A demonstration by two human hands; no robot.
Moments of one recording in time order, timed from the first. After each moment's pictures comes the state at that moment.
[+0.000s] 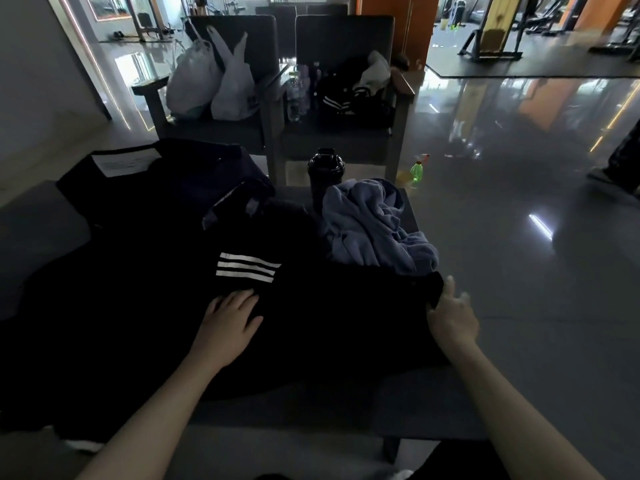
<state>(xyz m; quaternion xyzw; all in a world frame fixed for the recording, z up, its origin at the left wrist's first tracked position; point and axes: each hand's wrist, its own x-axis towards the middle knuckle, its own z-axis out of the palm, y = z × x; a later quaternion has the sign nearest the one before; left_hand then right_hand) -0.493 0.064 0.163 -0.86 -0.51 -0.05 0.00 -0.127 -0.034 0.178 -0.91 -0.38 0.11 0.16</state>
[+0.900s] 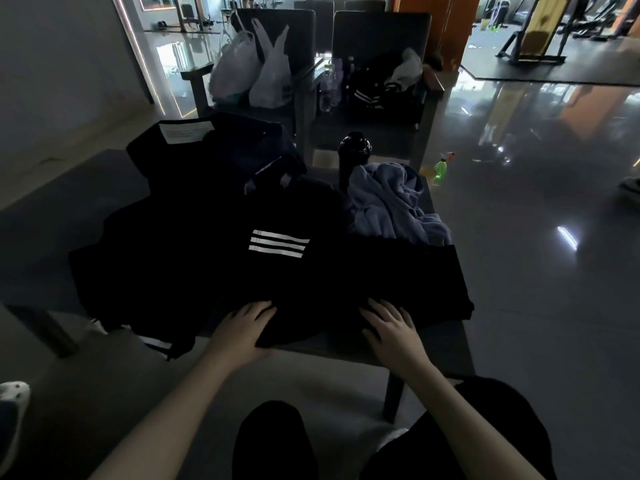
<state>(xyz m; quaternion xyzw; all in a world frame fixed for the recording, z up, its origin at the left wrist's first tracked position) -0.533 -0.051 0.157 -0.85 -0.52 0.08 -0.09 -0.236 -0.119 0.142 -0.68 -0.72 0.10 0.11</state>
